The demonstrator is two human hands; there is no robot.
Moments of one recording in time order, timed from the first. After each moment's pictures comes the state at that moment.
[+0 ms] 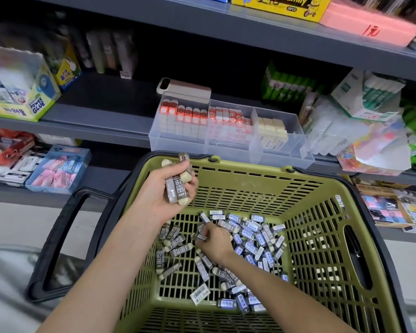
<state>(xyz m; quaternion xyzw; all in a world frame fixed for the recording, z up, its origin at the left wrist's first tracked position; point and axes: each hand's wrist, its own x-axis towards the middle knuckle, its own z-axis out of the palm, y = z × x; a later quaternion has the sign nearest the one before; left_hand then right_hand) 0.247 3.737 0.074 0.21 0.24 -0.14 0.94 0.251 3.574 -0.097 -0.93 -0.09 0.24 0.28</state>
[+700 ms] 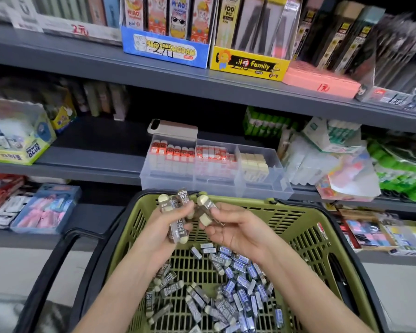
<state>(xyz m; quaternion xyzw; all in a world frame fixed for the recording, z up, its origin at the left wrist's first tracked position) 0.241 3.722 0.077 0.39 0.15 -0.07 0.90 0.278 3.562 0.122 -0.48 -0.01 0.42 0.76</state>
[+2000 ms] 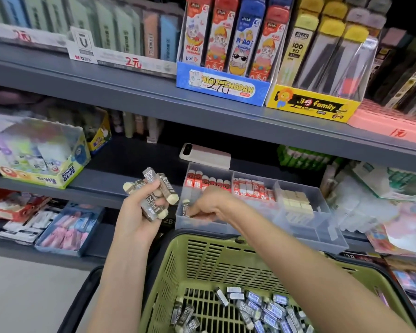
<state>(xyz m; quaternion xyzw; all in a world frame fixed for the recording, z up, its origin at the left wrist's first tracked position) 0.307 3.831 0.099 0.23 0.20 0.17 0.94 0.399 3.716 0.118 -0.88 -0.06 0.35 0.31</state>
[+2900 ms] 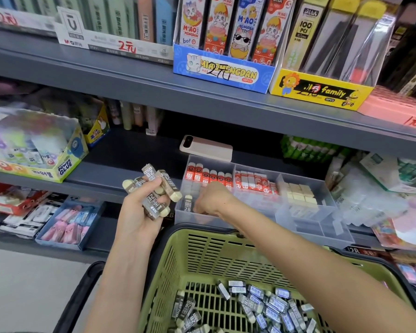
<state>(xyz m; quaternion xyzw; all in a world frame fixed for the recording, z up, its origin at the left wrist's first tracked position) 0.304 3.821 0.099 0.23 0.21 0.17 0.93 0.399 3.718 0.103 -0.95 -0.12 0.27 0.13</state>
